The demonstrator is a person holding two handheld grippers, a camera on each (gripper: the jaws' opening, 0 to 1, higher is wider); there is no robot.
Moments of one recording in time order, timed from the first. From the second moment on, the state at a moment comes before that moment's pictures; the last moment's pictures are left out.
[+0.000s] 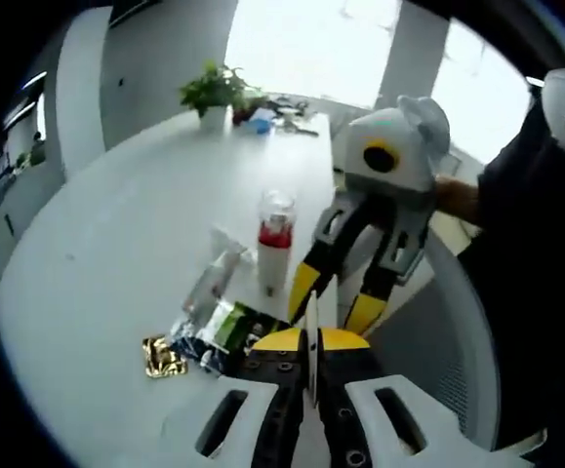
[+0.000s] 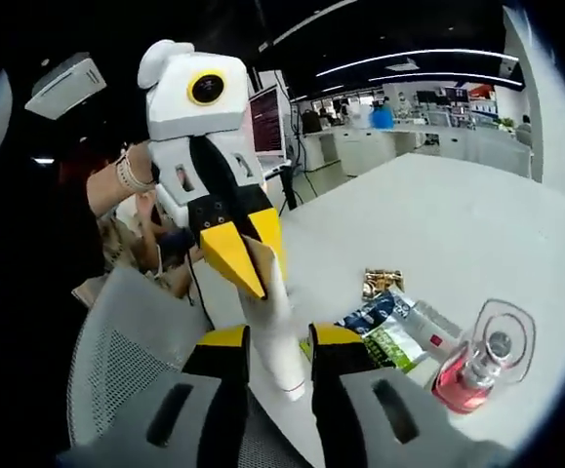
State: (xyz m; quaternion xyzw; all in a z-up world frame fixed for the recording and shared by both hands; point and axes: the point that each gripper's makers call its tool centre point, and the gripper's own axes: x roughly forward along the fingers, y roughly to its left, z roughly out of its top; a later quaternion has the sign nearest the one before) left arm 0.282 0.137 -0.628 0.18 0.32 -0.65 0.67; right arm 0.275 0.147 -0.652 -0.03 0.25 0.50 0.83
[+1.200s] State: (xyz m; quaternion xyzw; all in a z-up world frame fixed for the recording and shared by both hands) left arm 0.256 0.147 -0.667 0.09 0.26 -0.70 0.66; right arm 0.261 0.153 -0.661 -0.12 0.25 0.58 0.77
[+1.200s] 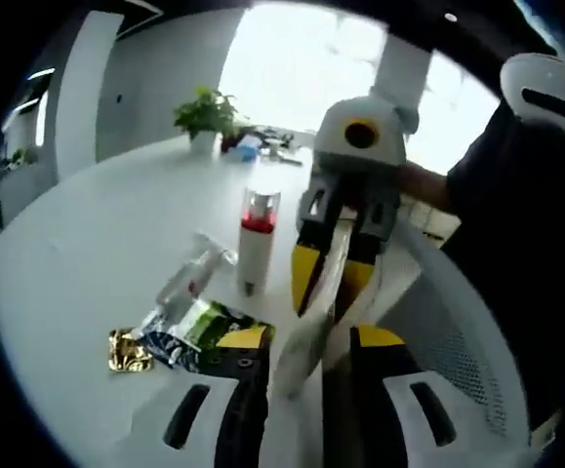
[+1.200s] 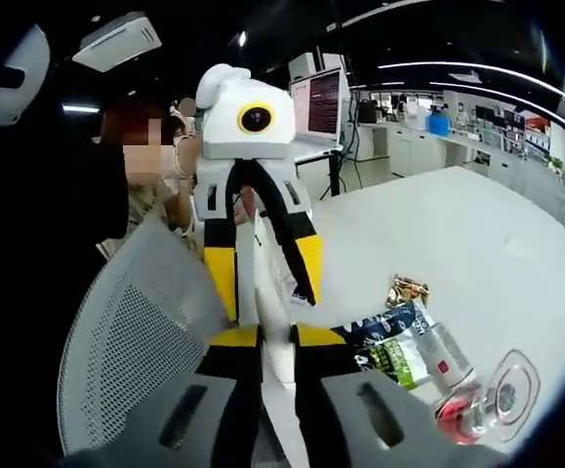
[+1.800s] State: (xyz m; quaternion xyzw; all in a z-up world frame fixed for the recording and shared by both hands) left arm 0.260 0.141 -0.702 0.13 0.23 -0.68 0.68; right arm 0.258 0.154 -0.661 -0.17 0.28 0.59 0.74
